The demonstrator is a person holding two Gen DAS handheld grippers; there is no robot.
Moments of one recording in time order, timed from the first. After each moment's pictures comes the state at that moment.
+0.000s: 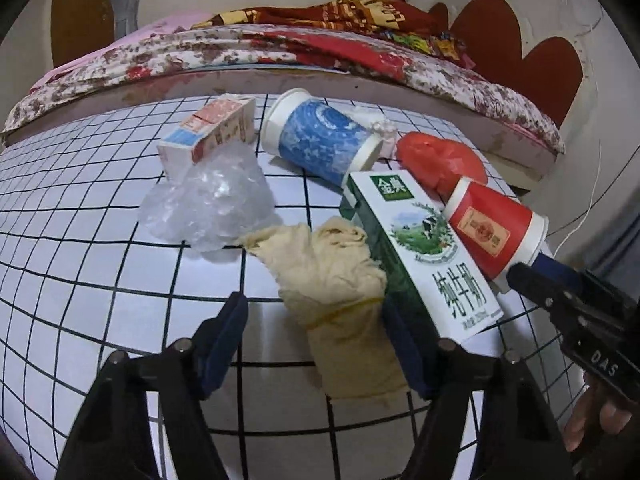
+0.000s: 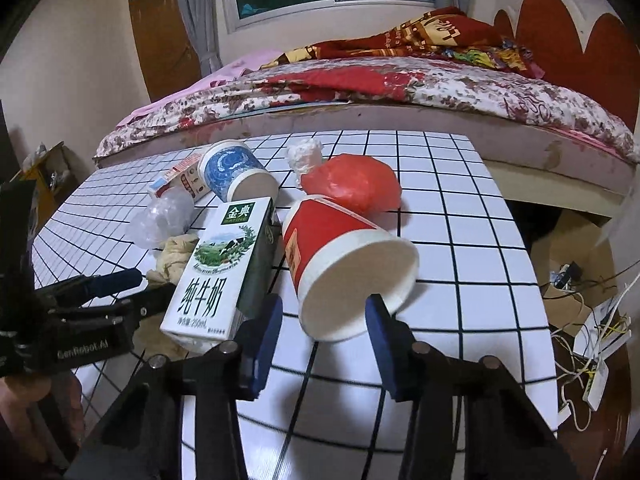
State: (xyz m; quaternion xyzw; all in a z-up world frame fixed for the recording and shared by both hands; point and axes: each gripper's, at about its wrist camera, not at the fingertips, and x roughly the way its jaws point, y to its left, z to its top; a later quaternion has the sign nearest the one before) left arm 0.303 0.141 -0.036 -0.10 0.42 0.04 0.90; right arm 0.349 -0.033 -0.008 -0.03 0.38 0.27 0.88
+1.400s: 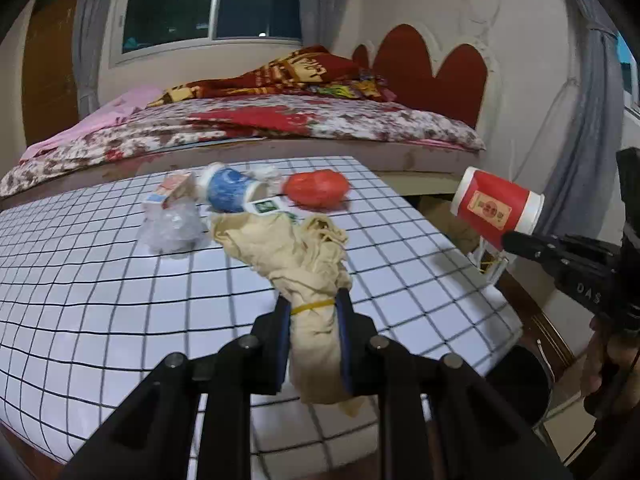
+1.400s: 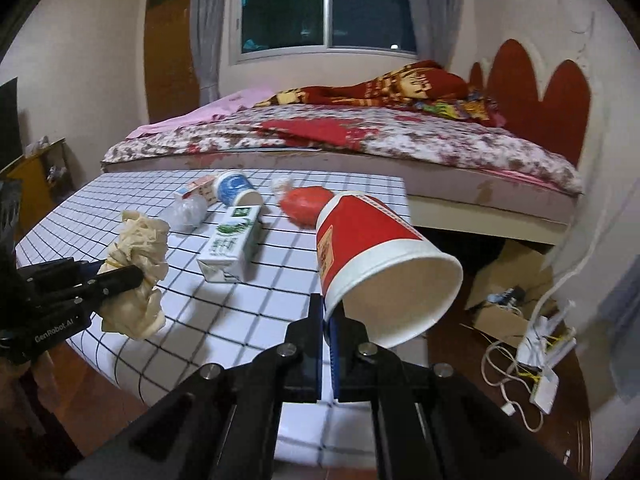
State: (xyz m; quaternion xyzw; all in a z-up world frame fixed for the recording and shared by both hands) left arm 0.186 0.067 0.021 -0.04 0.31 -0.05 0.95; right arm 0.225 -0.137 0.055 -0.06 0.30 0.23 0.92
